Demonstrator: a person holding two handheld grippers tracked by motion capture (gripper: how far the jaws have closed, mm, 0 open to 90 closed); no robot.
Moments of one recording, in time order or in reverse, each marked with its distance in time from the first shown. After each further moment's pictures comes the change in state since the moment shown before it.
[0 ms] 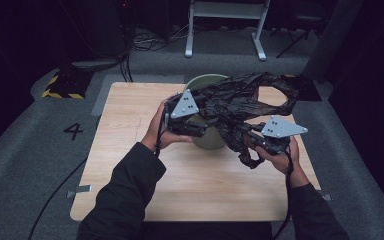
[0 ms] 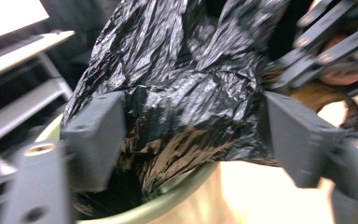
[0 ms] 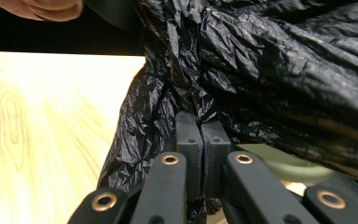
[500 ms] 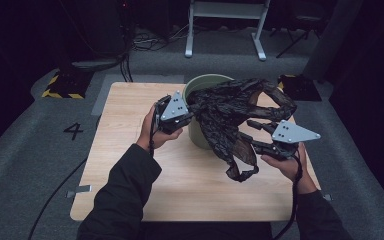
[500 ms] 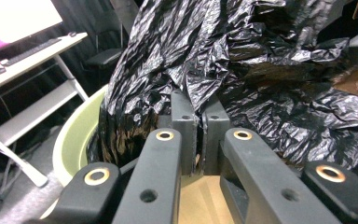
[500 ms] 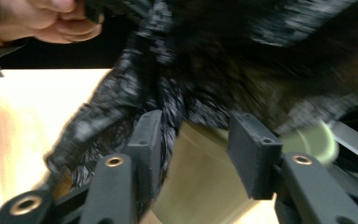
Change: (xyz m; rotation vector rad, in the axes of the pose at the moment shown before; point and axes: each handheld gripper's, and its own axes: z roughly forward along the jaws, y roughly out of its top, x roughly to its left) left arm 0.021 -0.029 -0.014 -0.034 -0.013 -0.036; right arm 0.000 -0.006 -0.024 -0.058 -0.010 0.068
